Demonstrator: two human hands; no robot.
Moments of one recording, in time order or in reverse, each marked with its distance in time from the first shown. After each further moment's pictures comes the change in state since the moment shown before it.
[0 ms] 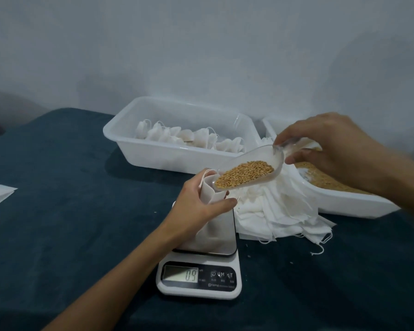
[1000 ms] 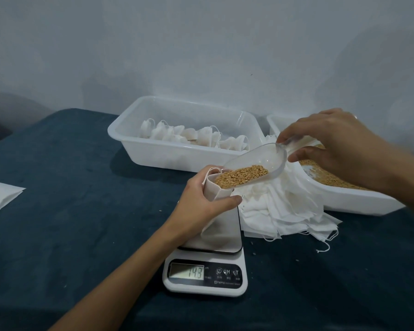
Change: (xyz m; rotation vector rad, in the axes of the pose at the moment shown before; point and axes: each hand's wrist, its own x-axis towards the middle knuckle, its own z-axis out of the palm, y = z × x) left_hand -0.001 0.004 -0.001 -0.019 0.029 -0.025; right_hand 0.000 0.000 0.005 -0.036 0.030 -0.106
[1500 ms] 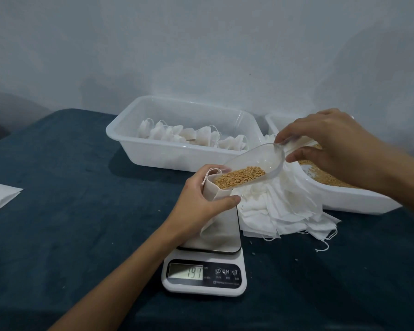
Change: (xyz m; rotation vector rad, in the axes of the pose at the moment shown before) left_hand 0.000 0.000 -0.001 -0.041 -0.012 0.016; right_hand 0.000 0.001 0.002 -0.005 0.010 0.005
